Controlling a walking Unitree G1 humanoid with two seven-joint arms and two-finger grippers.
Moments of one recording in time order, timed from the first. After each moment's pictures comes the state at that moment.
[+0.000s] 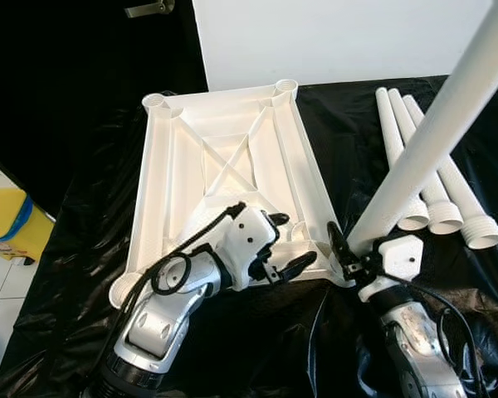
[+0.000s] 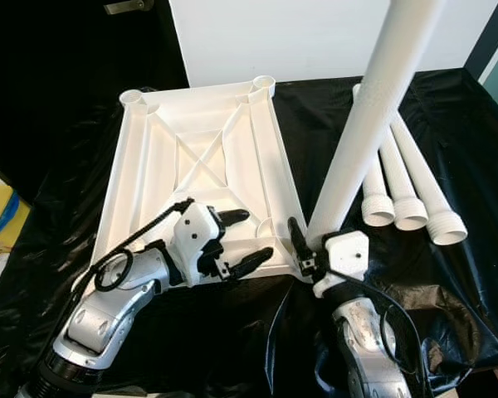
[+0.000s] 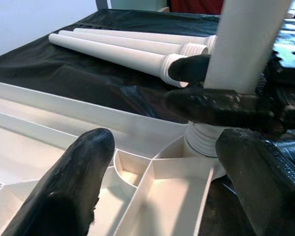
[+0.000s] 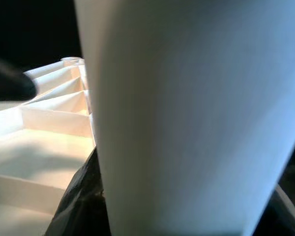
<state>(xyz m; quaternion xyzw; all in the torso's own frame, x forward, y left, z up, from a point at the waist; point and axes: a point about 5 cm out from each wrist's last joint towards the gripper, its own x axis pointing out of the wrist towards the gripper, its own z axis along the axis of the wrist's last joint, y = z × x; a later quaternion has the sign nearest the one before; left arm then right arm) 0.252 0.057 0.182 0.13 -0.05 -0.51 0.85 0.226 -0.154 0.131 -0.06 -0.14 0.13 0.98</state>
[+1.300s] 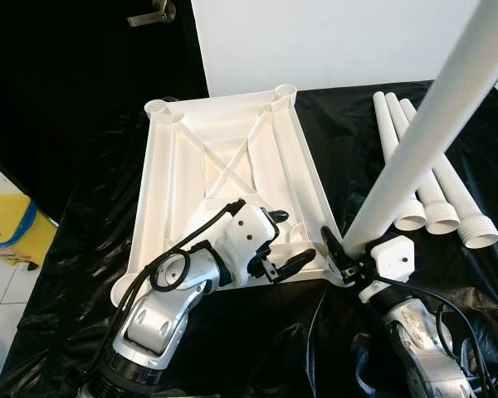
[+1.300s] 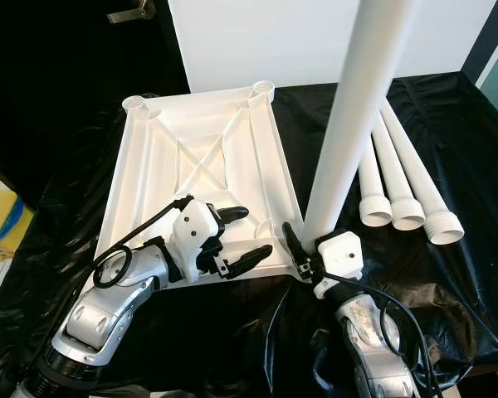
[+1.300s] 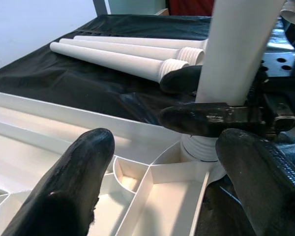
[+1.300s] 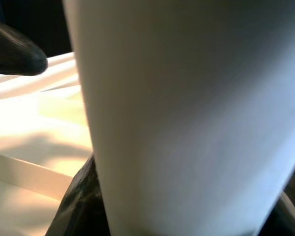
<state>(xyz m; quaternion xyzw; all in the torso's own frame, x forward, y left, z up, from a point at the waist) 0.253 0.058 0.184 0.14 -0.05 -0.51 0.85 0.238 -0.151 0.126 -0.08 -0.09 0.18 0.98</state>
